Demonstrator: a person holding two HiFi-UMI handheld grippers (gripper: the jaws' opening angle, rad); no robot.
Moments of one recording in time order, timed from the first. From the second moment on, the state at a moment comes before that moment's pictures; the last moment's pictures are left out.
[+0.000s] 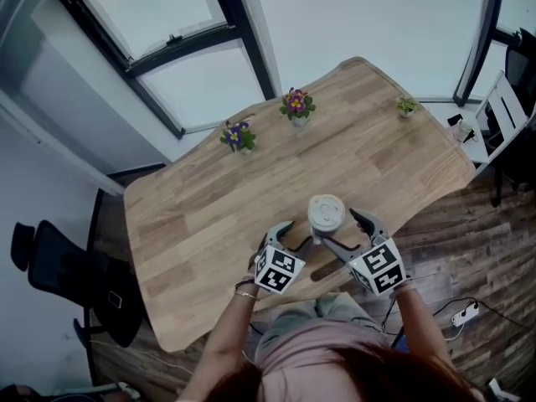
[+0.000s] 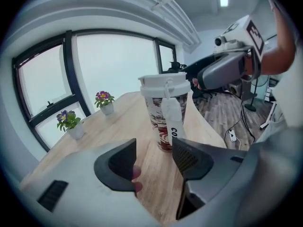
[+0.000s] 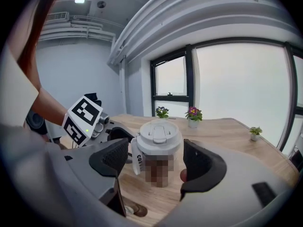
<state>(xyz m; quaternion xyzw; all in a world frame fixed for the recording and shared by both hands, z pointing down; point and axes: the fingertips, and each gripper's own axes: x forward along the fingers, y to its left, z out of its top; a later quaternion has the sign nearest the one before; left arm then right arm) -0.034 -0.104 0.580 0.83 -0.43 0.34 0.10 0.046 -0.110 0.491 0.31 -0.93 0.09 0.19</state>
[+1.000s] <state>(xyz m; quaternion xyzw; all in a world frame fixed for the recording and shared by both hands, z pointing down) -0.077 -0.056 0.496 0.81 -0.54 0.20 0.14 0.055 -0.049 0.454 0.42 -0.89 0.13 0.14</state>
